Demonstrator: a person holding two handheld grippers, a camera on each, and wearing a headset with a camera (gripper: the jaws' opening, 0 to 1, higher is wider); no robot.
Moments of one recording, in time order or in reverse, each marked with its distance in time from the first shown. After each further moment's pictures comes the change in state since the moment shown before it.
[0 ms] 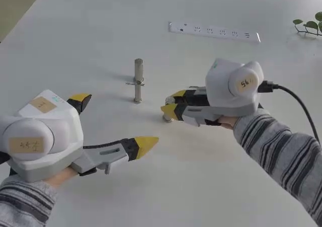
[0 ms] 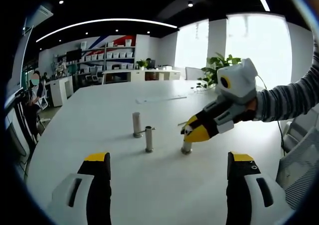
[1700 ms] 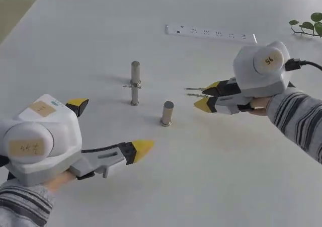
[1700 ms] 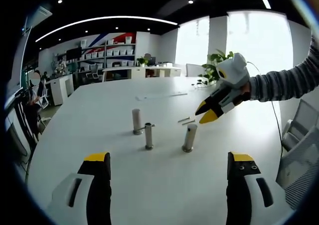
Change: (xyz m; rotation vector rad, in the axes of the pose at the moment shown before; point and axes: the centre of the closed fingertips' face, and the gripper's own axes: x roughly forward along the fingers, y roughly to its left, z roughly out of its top) left arm 0.000 -0.001 -0.005 0.003 0.029 0.010; right arm -0.047 -0.076 -0.042 0.018 0.215 -0.090
